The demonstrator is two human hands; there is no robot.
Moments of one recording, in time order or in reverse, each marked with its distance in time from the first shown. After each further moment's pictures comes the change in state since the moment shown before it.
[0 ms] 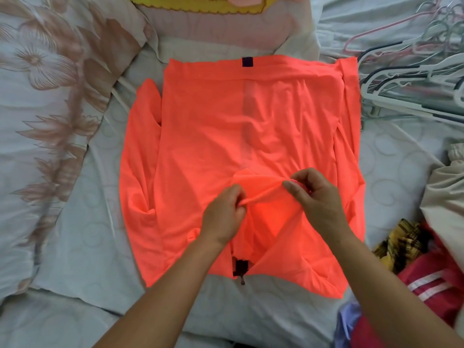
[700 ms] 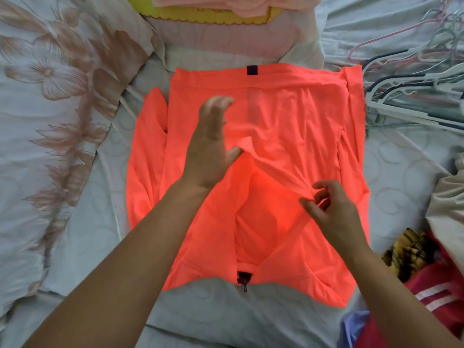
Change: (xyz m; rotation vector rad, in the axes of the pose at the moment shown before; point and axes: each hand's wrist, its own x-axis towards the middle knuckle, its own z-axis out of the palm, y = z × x) left_hand 0.082 0.028 -0.079 -0.016 0.316 0.404; right_hand -0.007 0.020 -0.019 -0.274 0.064 0.108
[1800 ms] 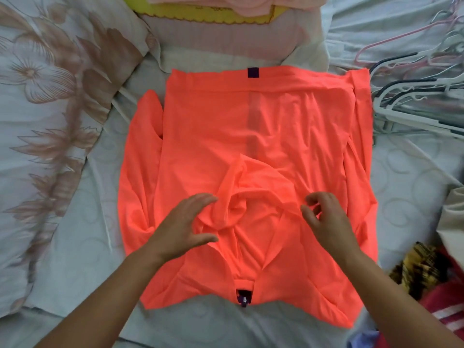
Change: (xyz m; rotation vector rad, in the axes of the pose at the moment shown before) left_hand -0.108 -0.075 -0.004 -0.005 -0.480 -0.126; right_hand 0.022 0.024 0.026 -0.141 -0.058 -0.079
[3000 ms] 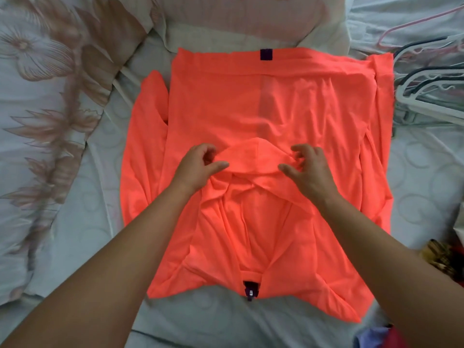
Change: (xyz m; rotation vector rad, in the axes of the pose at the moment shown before) left_hand 0.090 -0.017 -0.007 -0.239 0.234 -0.423; right_hand 0.076 -0.037 0.033 0.019 -0.053 0.091
